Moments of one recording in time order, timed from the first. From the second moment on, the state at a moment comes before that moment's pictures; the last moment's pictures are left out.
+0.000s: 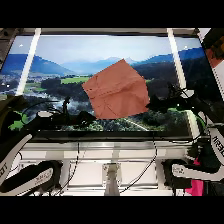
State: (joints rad) left arm -0.12 -1.20 0.46 0.27 -0.94 -1.04; right arm -0.12 -1.40 0.83 -0.77 0.99 1.35
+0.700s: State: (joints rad) left arm -0.23 -1.42 0.57 0.17 -0.76 -1.03; right arm -0.12 -1.40 0.83 -0.69 1.00 1.32
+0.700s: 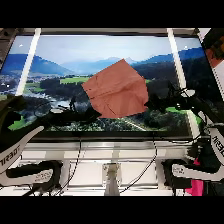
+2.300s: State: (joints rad) left arm -0.08 -0.99 0.70 0.66 -1.24 -1.30; right arm -0.25 -1.04 0.84 -0.62 1.54 1.26
